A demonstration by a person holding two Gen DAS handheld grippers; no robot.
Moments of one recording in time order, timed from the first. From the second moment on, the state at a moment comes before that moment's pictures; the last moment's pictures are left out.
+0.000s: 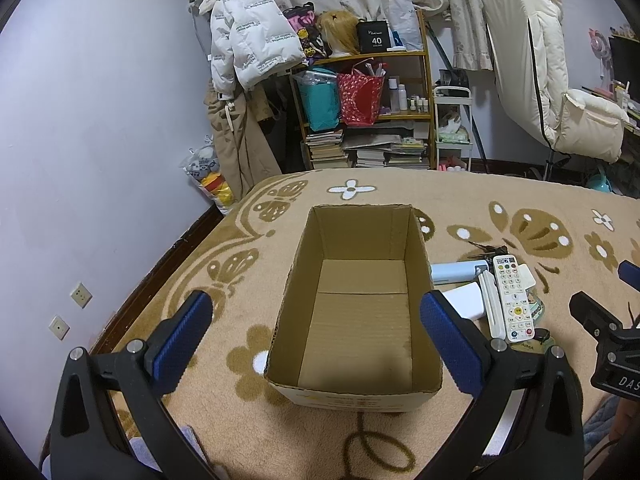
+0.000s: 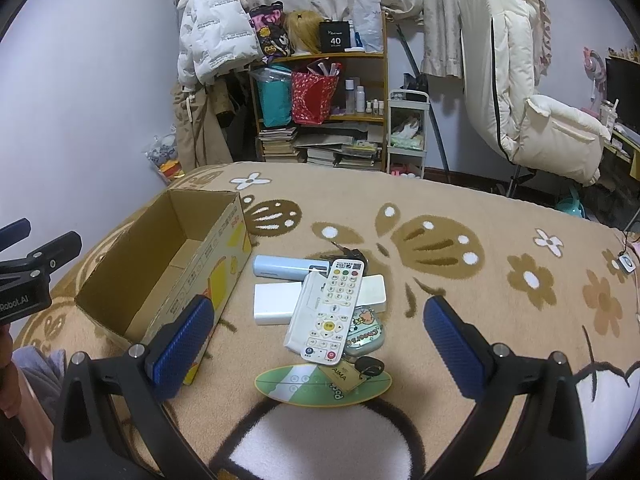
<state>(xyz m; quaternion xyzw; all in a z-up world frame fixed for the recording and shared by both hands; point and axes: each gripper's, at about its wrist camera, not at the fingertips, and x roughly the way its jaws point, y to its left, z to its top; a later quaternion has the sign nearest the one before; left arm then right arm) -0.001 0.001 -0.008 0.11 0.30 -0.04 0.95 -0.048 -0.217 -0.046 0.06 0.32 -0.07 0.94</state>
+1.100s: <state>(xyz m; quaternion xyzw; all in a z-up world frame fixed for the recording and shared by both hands) 0.104 0.009 -0.034 0.10 0.43 -0.03 0.90 0.039 -0.252 -0.090 0.13 0.40 -0.04 0.91</state>
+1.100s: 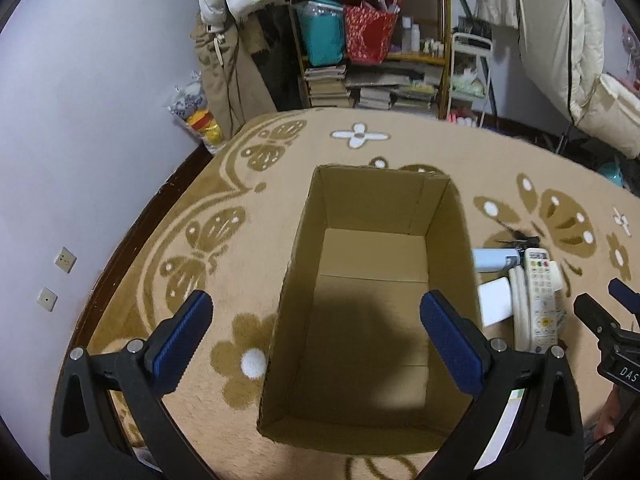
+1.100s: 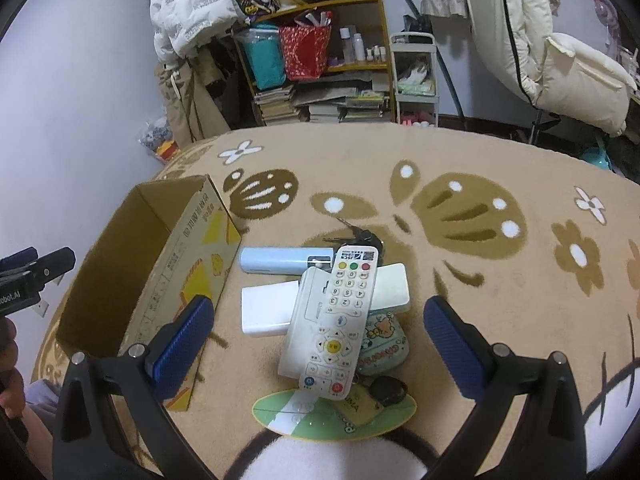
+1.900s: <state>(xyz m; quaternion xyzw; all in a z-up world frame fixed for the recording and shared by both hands) 0.158 0.041 -0.098 0.16 0.54 0.01 0.82 0.081 -0.266 -0.157 0.14 0.48 -0.06 0.87</state>
